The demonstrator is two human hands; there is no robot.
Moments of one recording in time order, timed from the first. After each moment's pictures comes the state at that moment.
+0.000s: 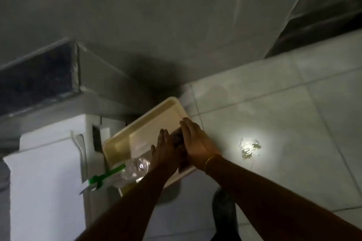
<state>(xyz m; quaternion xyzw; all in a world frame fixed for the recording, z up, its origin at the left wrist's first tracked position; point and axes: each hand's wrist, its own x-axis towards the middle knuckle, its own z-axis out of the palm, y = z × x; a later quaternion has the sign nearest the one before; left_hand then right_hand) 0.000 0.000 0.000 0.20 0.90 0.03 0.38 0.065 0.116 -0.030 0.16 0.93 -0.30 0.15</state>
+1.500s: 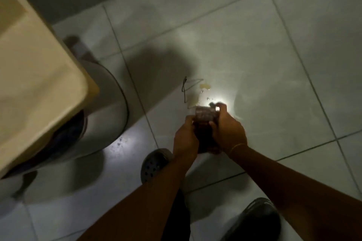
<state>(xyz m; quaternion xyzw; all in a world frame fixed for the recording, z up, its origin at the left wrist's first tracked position) 0.295 0.095 -0.343 0.12 0.84 0.28 0.45 0.392 0.209 -0.353 0.43 0.80 -0.40 0.08</state>
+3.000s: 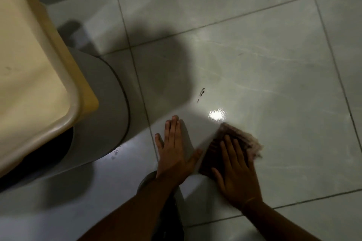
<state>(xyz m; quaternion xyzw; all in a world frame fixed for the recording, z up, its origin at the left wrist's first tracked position) 0.249 0.035 -0.442 0.31 0.89 0.16 0.29 0.445 0.163 -0.440 0.26 0.95 -0.14 0.10</state>
